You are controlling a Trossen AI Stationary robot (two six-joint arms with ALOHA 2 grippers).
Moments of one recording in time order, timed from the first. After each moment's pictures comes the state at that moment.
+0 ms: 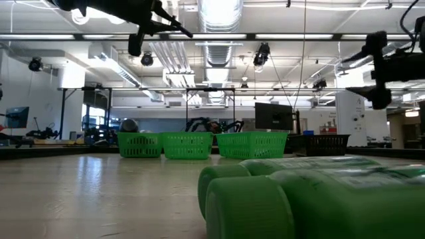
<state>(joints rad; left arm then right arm) 0.26 1.03 0.78 0.29 -0.36 -0.88 -1.47 0.17 0.01 0.36 -0.51 1.21</state>
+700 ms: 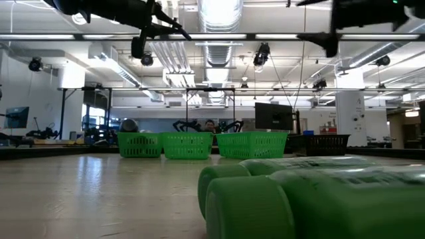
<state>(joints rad) 0.37 1.03 0.79 0.28 -0.16 -0.82 -0.72 0.65 0.56 0.19 -0.34 0.84</state>
